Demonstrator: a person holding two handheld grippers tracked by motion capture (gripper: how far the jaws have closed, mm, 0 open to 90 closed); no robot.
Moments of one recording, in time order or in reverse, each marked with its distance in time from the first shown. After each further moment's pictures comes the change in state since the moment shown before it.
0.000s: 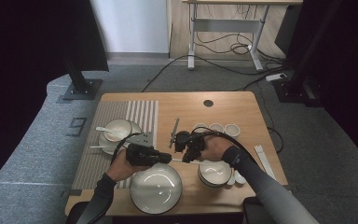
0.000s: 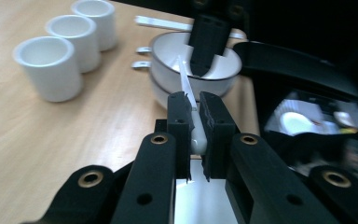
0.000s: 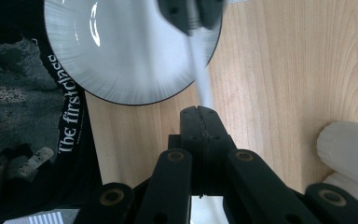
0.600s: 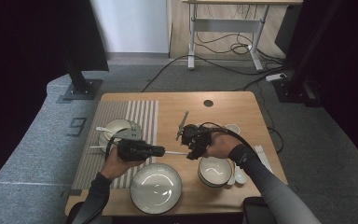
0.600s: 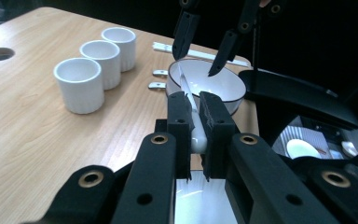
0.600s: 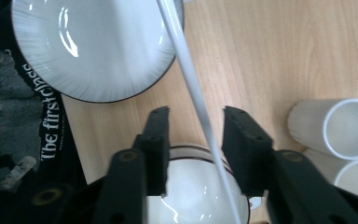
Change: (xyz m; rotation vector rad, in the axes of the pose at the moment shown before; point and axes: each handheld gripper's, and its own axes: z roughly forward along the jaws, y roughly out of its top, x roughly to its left) left arm 0.006 -0.001 -0.030 -0.104 0.071 -0.047; right arm -0.012 -0.017 -0.015 -0.034 -0.085 0.083
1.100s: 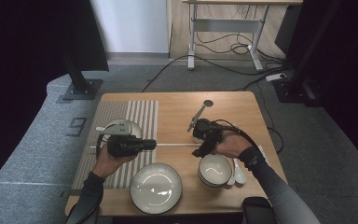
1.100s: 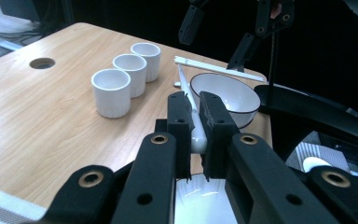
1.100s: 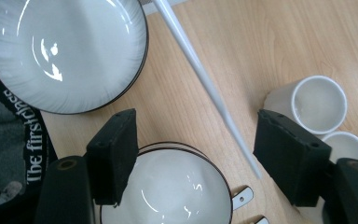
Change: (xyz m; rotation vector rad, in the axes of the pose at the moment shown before) left arm 0.003 0.002 -0.029 -0.054 0.085 -0.022; right arm -0.017 -0.030 -0.009 -0.116 -0.043 0.128
